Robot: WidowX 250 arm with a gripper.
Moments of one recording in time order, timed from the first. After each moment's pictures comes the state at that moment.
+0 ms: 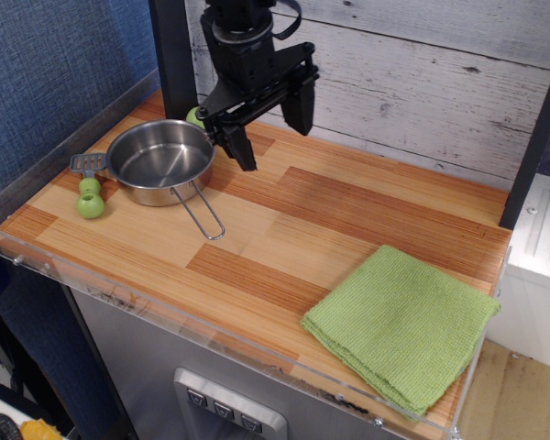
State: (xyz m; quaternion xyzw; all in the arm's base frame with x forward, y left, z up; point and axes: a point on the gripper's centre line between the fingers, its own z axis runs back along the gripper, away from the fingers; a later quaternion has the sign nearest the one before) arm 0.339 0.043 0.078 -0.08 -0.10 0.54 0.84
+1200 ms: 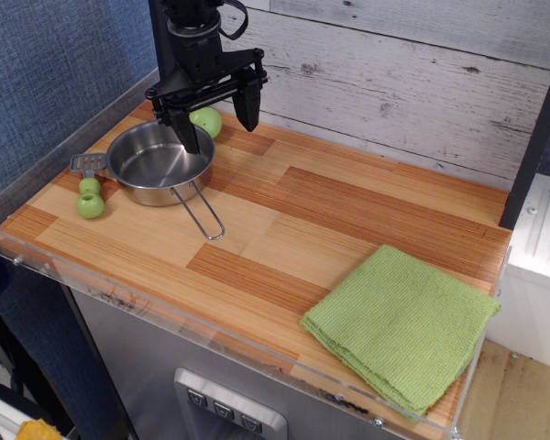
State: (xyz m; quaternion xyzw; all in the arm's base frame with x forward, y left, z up) arm 0.355 0.104 0.057 -0.03 -0.09 0.46 0.88
